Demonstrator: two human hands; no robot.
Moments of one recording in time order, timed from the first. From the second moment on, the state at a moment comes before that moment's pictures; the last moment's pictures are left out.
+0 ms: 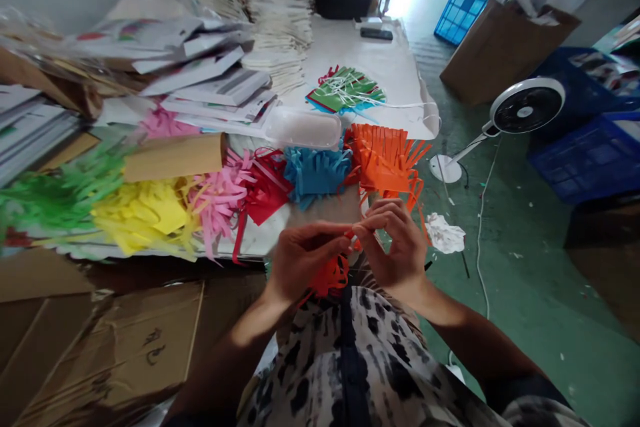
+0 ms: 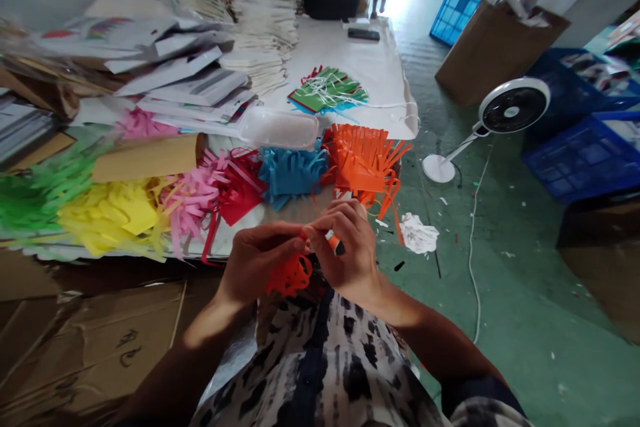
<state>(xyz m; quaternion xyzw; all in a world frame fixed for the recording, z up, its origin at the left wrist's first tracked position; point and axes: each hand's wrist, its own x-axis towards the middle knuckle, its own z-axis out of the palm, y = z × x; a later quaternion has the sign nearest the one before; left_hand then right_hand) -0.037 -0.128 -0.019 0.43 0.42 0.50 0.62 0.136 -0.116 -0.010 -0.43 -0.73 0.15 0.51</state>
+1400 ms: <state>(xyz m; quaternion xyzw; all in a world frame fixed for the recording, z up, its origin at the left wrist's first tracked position) -0.066 -0.105 -0.039 0.37 0.46 0.58 0.56 0.122 -0.042 0.012 -0.38 -0.75 0.42 0.34</state>
